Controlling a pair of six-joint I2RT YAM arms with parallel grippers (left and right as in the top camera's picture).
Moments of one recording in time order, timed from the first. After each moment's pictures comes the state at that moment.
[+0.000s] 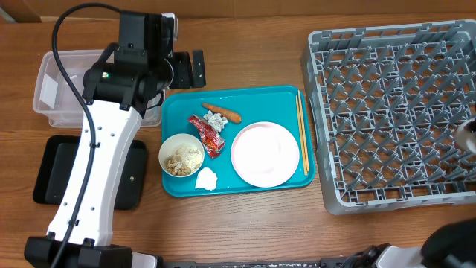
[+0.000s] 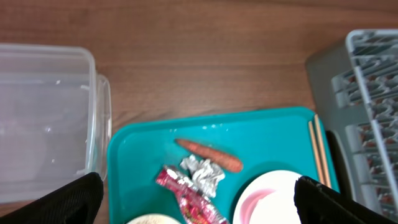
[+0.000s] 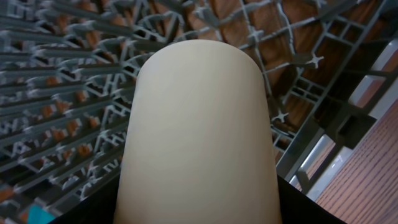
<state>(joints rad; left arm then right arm) -0.19 1.60 1.69 -0.97 0.07 -0.23 -0.77 1.62 1.58 -1.28 -0.16 0.34</state>
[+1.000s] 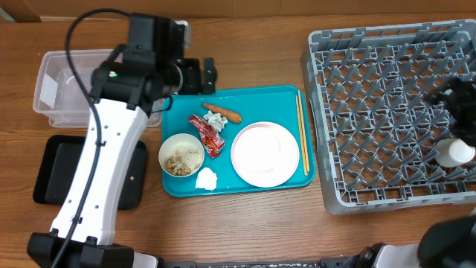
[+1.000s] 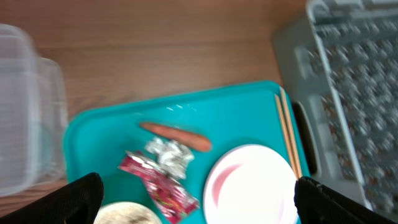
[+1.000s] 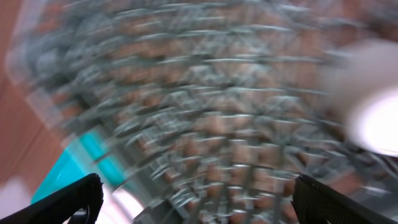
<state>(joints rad) -0.23 1.61 1.68 -1.00 0.19 -0.23 -0.54 1.59 1.62 -1.26 -0.37 0.19</state>
